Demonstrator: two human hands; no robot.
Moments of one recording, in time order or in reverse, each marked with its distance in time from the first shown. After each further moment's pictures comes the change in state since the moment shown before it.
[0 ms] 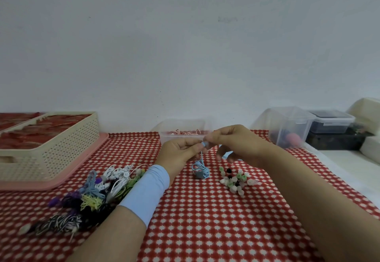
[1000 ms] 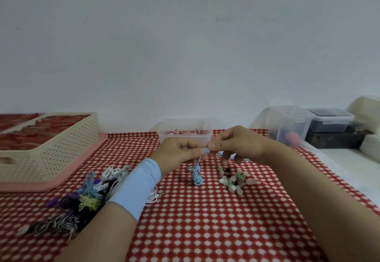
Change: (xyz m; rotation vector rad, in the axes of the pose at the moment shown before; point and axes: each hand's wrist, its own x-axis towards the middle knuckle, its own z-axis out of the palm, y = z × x) left_hand 0.002 0.011 -0.014 0.186 -0.200 -0.055; right_hand 0.002 0.005 -0.015 -0.167 -0.094 0.030
